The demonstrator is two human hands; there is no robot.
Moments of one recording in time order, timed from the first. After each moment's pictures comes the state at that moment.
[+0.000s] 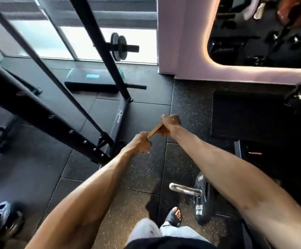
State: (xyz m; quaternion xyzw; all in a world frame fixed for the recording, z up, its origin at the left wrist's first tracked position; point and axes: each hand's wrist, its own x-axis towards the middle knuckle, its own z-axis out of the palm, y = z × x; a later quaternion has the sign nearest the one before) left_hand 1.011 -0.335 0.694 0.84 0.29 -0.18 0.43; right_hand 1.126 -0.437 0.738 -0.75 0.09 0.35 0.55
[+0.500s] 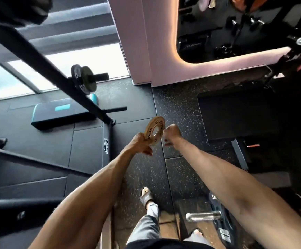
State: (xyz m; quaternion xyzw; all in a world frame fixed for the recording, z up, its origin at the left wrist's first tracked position) left_hand 1.225 -0.224 0.689 0.77 0.26 -0.27 0.51; right_hand 1.291 -0.369 0.687 -0.80 0.13 0.32 0.50
